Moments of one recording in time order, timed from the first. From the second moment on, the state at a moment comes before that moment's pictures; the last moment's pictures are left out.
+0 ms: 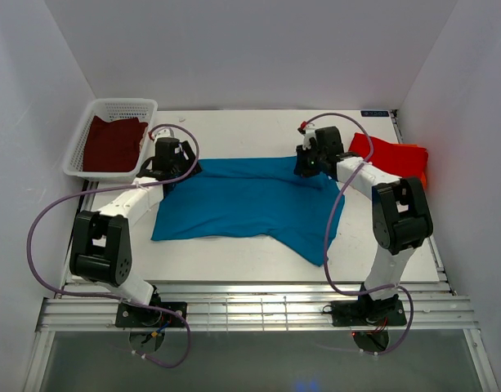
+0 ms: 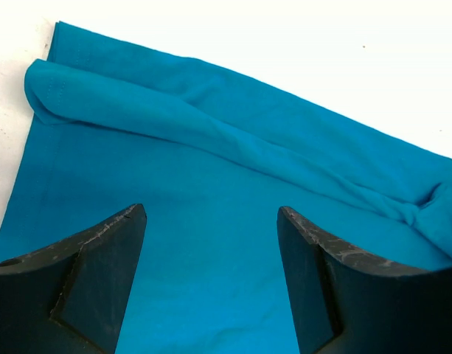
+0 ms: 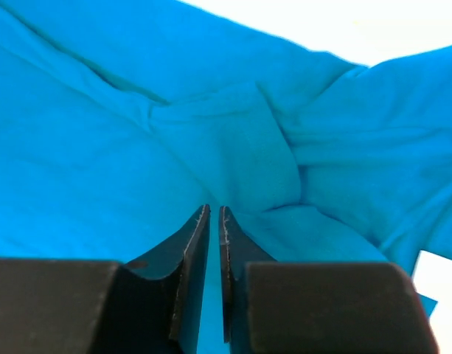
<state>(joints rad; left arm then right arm) -0.21 1.57 1.02 -0.11 -0.14 -0.55 0.31 1.85 1.25 -0.16 -0.28 0.02</state>
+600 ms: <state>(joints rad) -0.21 1.54 1.01 -0.11 -0.14 -0.57 0.31 2.09 1.50 -0.16 -0.24 0.05</state>
